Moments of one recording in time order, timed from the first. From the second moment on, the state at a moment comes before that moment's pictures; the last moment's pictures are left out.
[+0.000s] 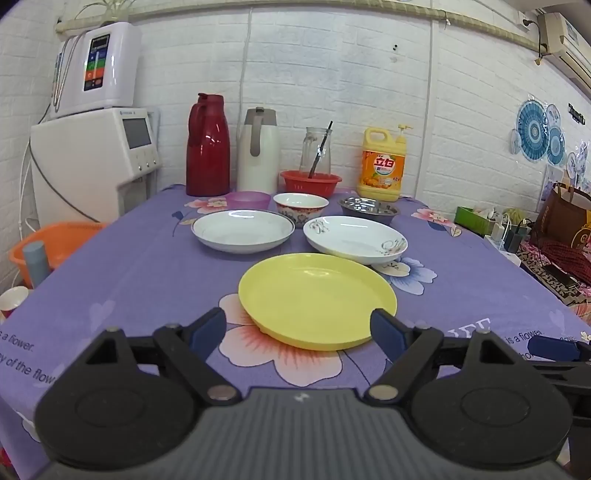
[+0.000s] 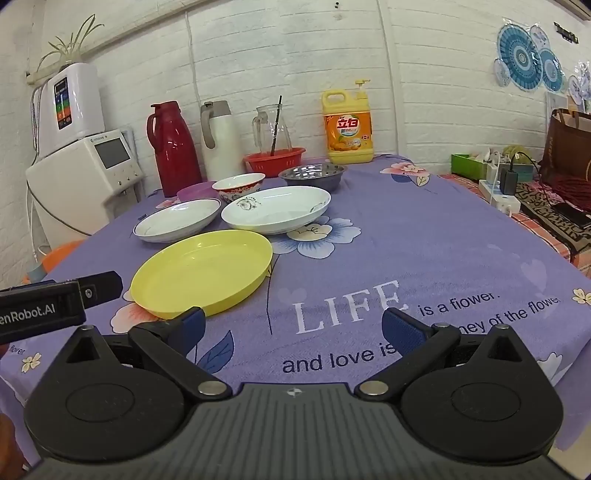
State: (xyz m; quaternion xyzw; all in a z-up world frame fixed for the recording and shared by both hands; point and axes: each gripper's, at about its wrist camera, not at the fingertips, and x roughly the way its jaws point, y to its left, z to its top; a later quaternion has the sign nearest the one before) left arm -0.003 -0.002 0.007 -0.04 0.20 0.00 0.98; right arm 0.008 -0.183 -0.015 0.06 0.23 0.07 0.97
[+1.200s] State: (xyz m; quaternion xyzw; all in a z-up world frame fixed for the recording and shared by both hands) left arm -0.003 -0.001 0.003 -0.04 0.20 0.00 0.98; right arm 0.007 -0.177 -0.016 0.06 0.23 0.07 0.97
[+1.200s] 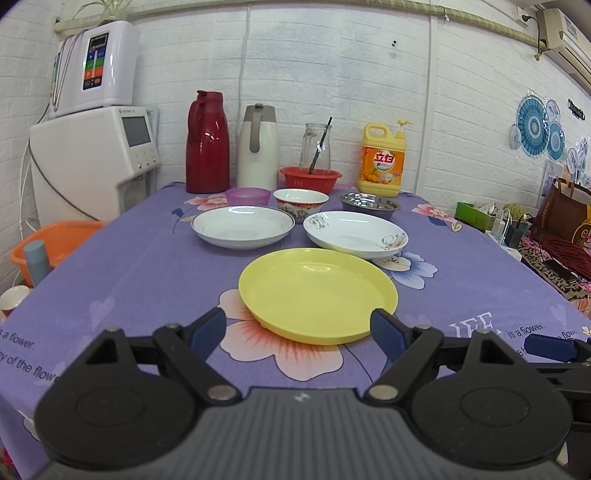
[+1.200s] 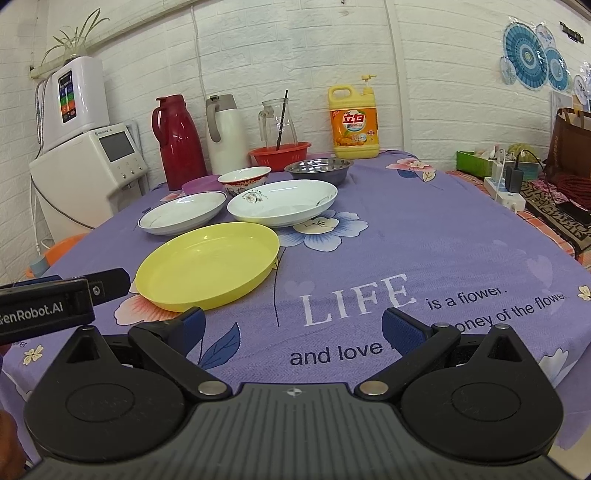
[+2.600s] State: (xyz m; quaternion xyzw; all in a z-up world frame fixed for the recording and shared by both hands) left arm 0.106 0.061 -0.001 -0.07 0.28 0.04 0.96; right arm 0.137 -0.154 -0.020 0.04 0.32 0.12 0.94
